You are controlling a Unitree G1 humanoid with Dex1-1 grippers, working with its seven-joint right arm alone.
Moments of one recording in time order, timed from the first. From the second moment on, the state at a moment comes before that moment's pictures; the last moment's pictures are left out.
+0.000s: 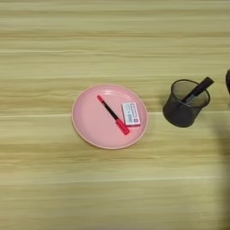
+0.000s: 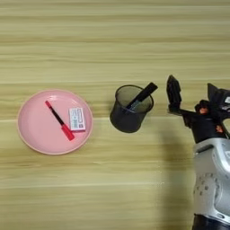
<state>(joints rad) 0.01 -0.30 -0.48 -0.13 0.50 0.14 0.31</state>
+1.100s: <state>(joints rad) -0.09 -0.28 -0.37 0.00 0.54 0.23 0.42</state>
